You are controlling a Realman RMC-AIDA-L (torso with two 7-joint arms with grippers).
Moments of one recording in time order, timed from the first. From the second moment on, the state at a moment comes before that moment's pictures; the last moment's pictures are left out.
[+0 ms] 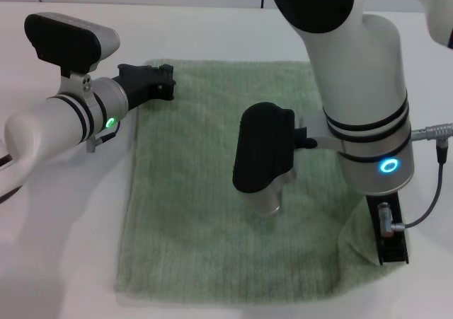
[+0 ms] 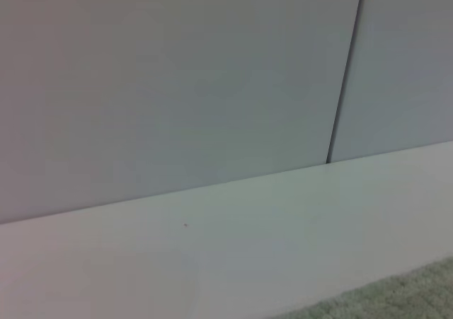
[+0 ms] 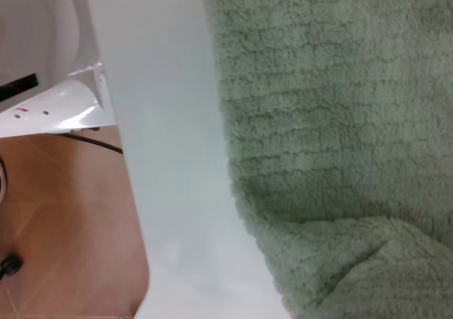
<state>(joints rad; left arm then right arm) -0.65 -2.07 1.74 0.38 0.54 0.39 -0.93 1.22 2.08 -2.15 -0.89 0.86 1.88 -0.49</state>
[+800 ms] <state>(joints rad) -0.65 -2.07 1.74 0.37 0.54 0.38 -0.93 1.25 2.08 -2.14 -0.89 0.83 1.88 -0.51</state>
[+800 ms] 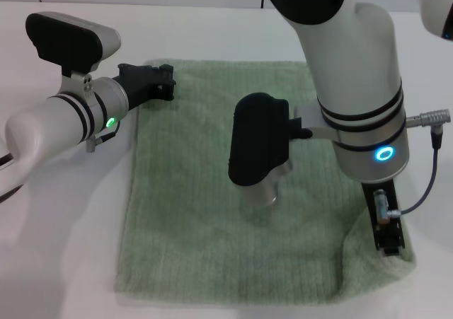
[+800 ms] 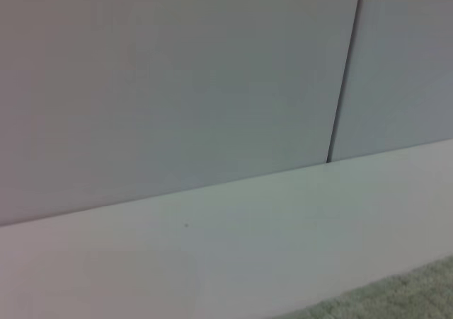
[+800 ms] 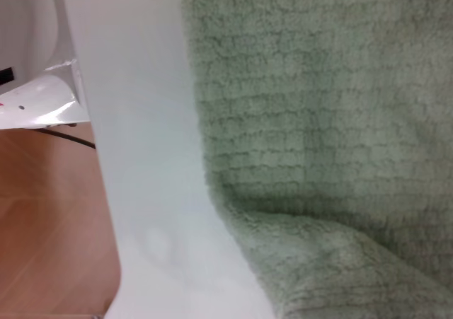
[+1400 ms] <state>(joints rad) -0.65 -2.08 1.74 0.37 0.54 0.38 -0.93 1.22 2.08 -1.95 -1.07 0.60 1.84 -0.52</state>
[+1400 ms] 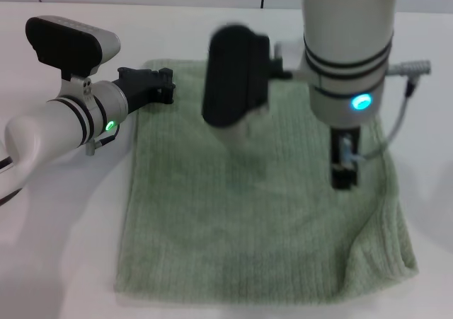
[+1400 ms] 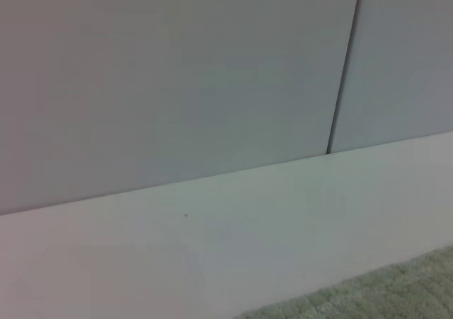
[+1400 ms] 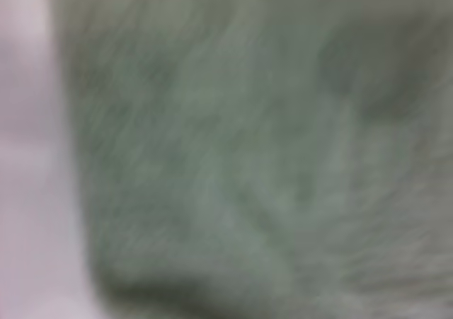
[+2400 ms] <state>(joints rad) -0.64 -2.07 1.74 0.39 0.54 0.39 -0.93 1.16 2.09 -2.01 -0.91 0.69 1.84 -0.57</state>
